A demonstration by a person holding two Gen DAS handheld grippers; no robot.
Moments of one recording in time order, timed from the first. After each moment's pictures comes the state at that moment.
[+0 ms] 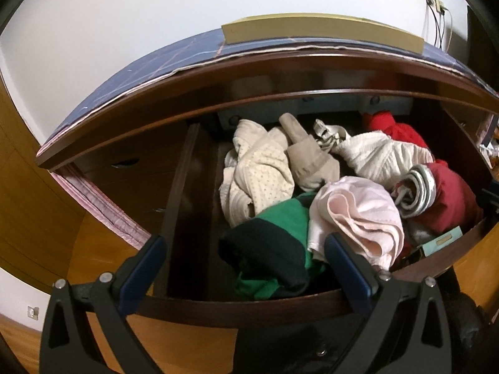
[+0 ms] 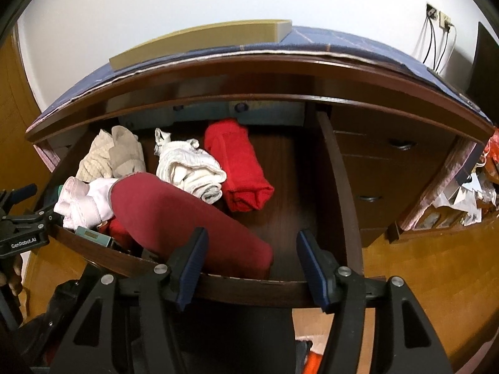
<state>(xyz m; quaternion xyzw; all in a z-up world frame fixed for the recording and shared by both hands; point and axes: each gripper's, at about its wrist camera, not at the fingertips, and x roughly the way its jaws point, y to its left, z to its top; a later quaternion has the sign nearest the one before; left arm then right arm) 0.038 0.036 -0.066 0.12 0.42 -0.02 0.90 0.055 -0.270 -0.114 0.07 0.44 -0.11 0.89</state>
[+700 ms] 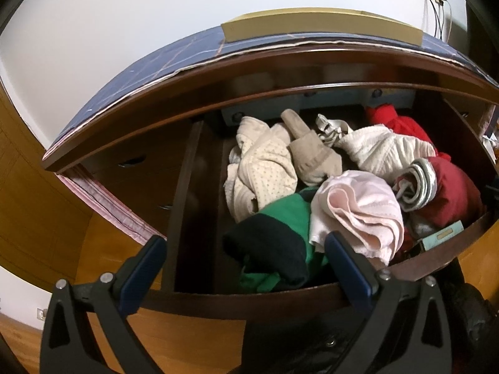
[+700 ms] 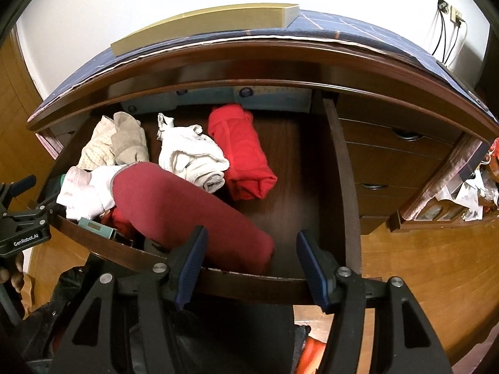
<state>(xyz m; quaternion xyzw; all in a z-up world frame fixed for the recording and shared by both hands) 0.033 0.033 -0.063 0.13 0.43 -0.01 0.89 0.063 -0.269 -0.112 0.07 0.48 -0.11 0.87</state>
